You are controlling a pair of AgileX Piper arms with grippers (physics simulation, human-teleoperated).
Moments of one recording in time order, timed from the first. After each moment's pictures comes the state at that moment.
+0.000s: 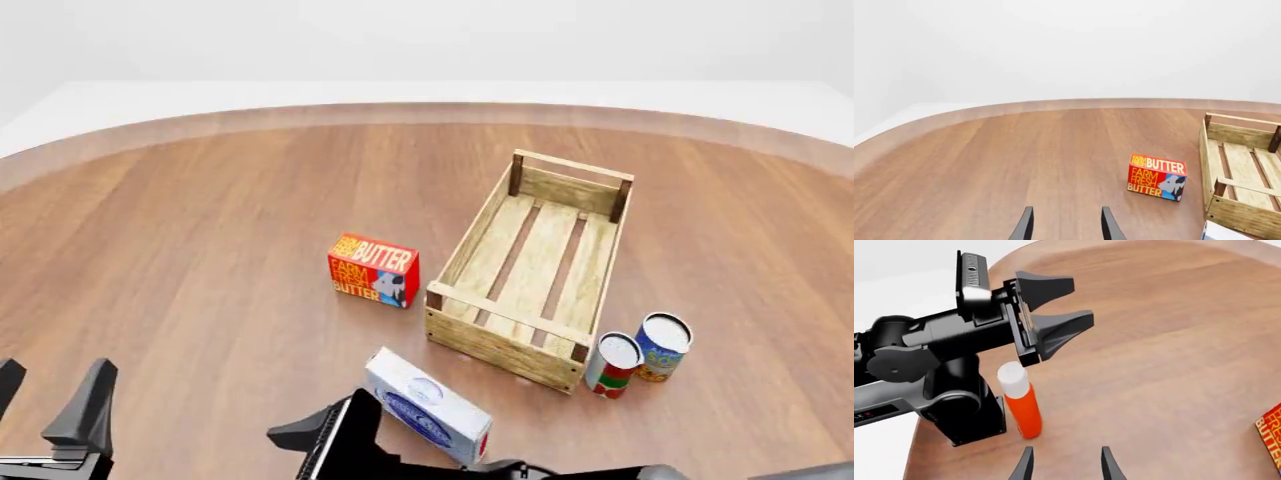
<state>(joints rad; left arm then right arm) 0.00 0.00 0.00 0.00 0.00 1.30 1.64 -0.75 -0.45 0.03</state>
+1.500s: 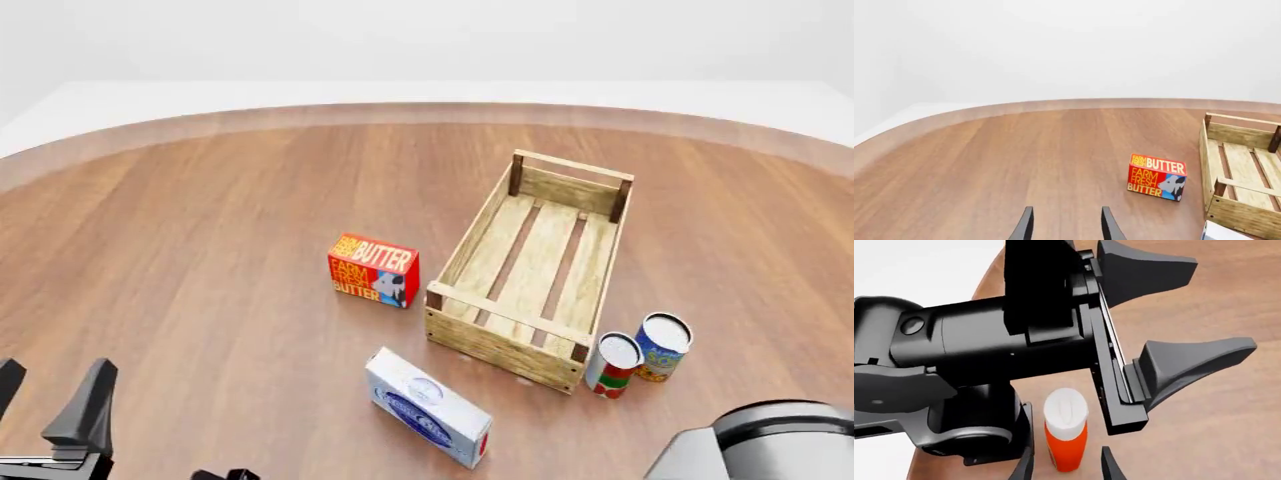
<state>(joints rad) 0.00 0.00 0.00 0.00 0.00 1.42 2.02 -1.13 -0.32 -0.02</state>
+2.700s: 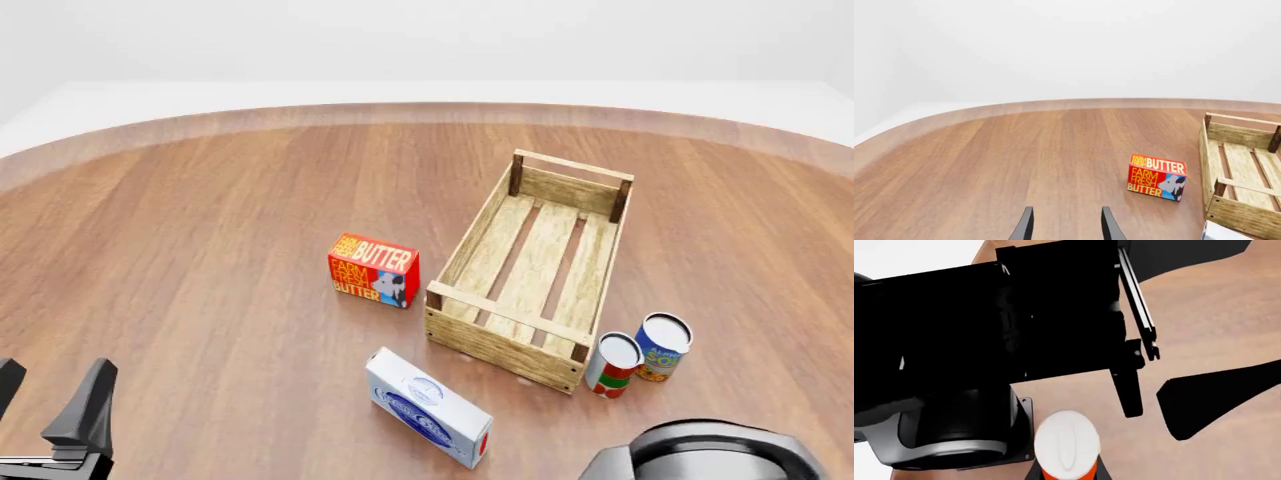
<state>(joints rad) 0.00 0.00 0.00 0.00 0.00 1.43 2.14 -1.22 -0.29 -0.01</state>
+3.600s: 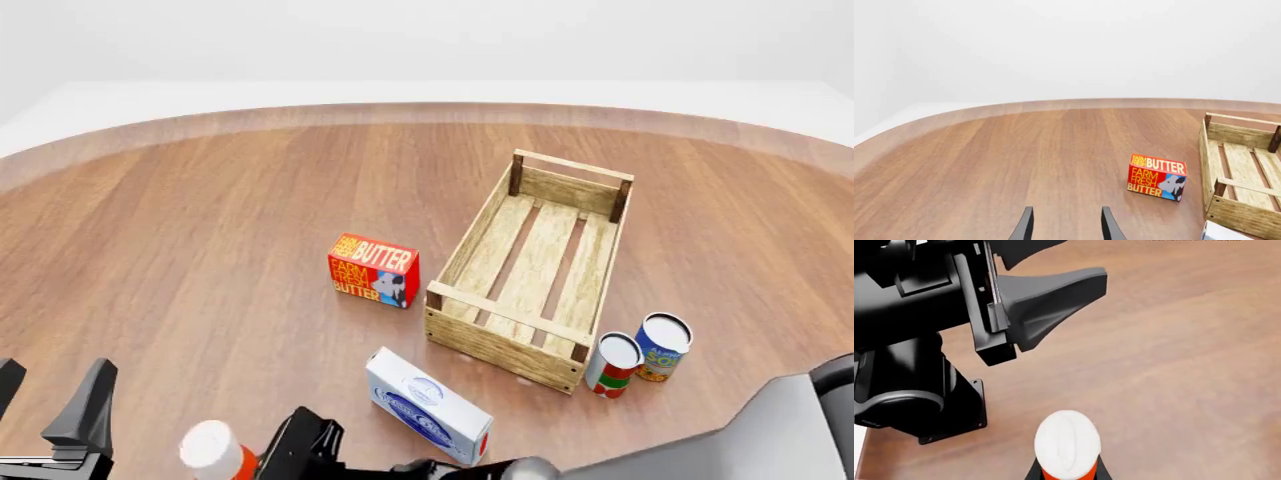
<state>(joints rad) 0.00 0.00 0.00 0.00 0.00 1.29 1.90 -0.93 -0.36 0.01</state>
